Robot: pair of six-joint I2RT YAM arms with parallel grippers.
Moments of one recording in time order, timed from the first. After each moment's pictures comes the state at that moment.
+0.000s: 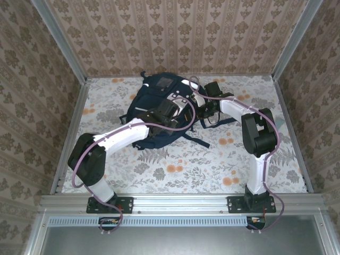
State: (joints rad) left arm -0.81 1.66 1.23 -0.46 -0.25 0.02; right arm 0.27 2.03 1.47 -0.54 -0.61 -0.03
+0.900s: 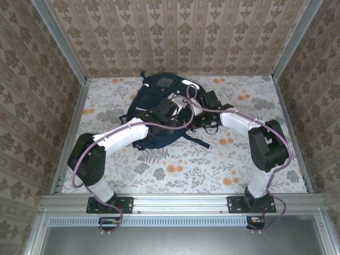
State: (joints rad) left arm -0.80 1.66 1.23 -0.44 -0.19 -0.04; right arm 0.39 1.78 1.17 -0.36 -0.56 0.15
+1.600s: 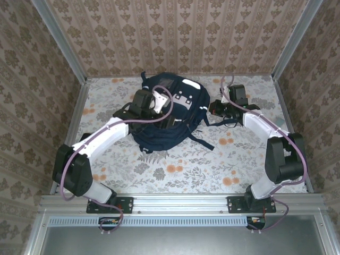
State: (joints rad) left arm -0.61 1.49 1.15 -0.39 0.28 0.02; right arm 0.14 1.60 1.10 -0.27 -0.38 0.43
